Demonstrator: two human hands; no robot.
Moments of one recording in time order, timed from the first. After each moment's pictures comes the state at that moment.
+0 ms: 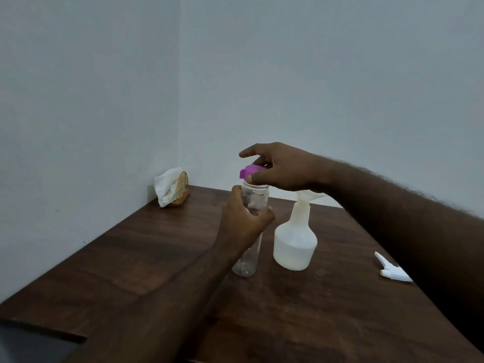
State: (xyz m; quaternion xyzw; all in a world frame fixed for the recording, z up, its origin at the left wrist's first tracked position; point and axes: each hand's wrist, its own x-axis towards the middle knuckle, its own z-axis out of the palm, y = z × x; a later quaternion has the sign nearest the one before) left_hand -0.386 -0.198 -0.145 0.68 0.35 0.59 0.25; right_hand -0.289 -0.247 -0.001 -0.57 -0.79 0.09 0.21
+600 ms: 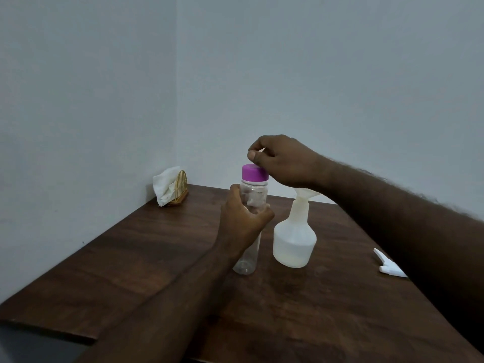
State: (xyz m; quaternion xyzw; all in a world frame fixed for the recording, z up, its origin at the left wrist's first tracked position) left_hand -0.383 -0.200 -0.147 0.67 0.34 0.61 0.26; right_hand -0.288 -0.244 -0.004 -0.58 -0.76 -0.01 0.28
